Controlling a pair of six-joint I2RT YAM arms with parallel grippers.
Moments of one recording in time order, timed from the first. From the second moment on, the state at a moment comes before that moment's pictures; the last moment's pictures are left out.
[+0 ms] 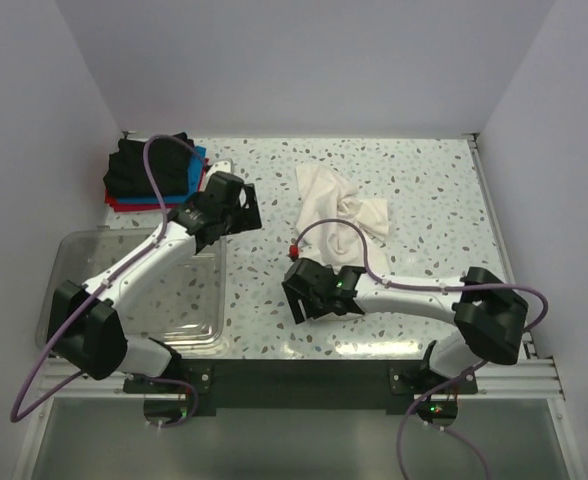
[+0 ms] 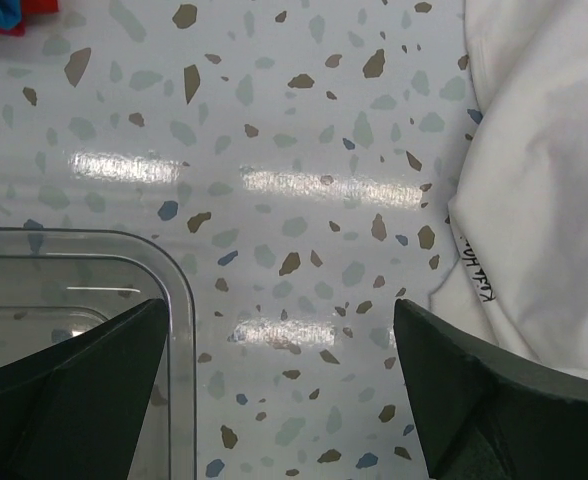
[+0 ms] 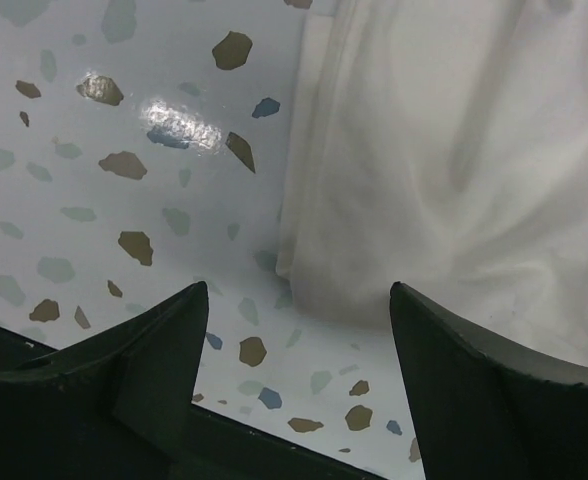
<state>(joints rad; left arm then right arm) -0.51 1.40 1.12 -0.52 -0.32 -0.56 1.10 1.52 0.93 -0.51 0.27 0.66</state>
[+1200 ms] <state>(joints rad) -0.47 1.25 1.35 -0.64 -0.44 -0.46 0.56 1.20 1.48 -0.86 0.39 0.53</state>
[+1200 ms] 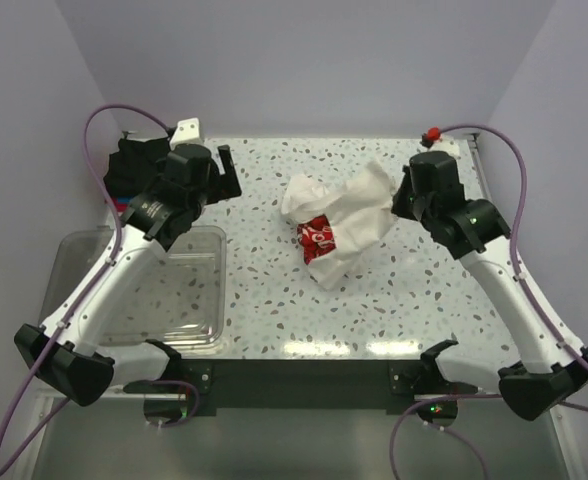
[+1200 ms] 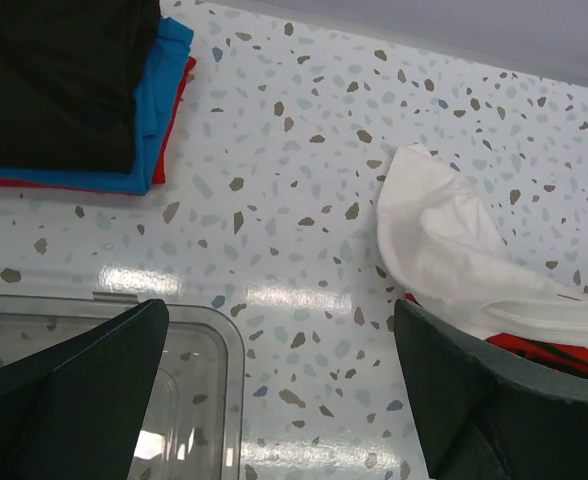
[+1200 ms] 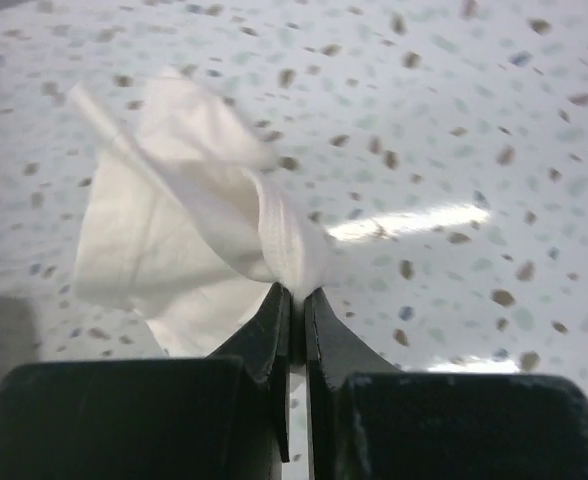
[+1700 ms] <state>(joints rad) -0.61 1.25 1.25 -0.63 -0.37 -0.48 0.23 1.26 1.08 -0.79 0.30 0.47</state>
